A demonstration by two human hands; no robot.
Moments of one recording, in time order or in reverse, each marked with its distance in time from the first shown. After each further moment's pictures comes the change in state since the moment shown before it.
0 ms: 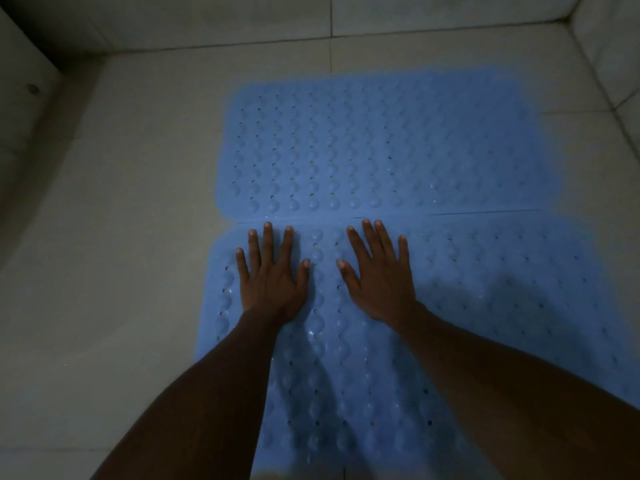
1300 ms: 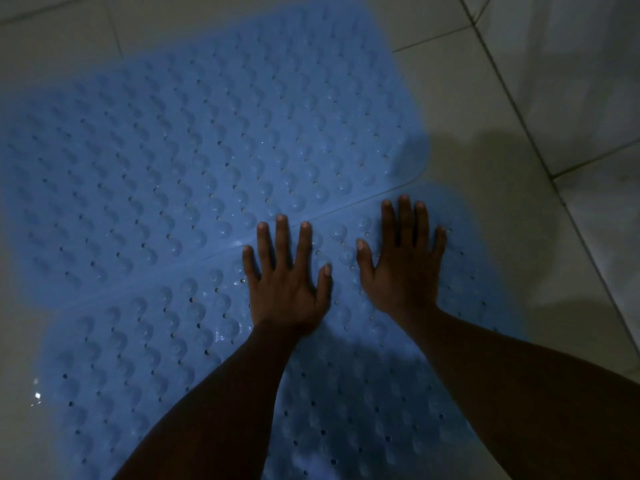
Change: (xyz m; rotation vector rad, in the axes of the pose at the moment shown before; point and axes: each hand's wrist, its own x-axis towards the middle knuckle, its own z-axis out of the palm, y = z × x) left_hand 0.036 0.230 0.053 0.078 -0.092 0.375; right_hand -0.023 0.210 -0.039 -0.160 0.041 0.571
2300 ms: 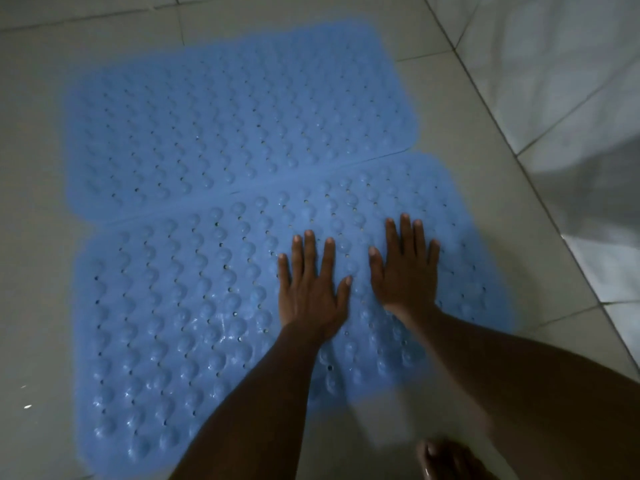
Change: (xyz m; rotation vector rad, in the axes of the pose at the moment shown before) left_hand -0.125 0.019 0.033 -0.058 0.003 0.018; right_hand -0.113 0.021 0.010 0.069 0.031 -0.055
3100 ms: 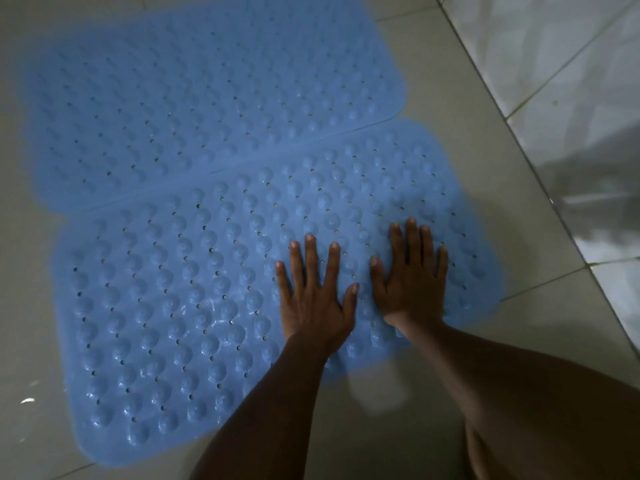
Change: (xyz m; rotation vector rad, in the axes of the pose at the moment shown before) left_hand -0.048 0.018 0.018 0.029 0.009 0.028; right_hand -0.063 0.017 -0.005 -0.063 0.020 0.096
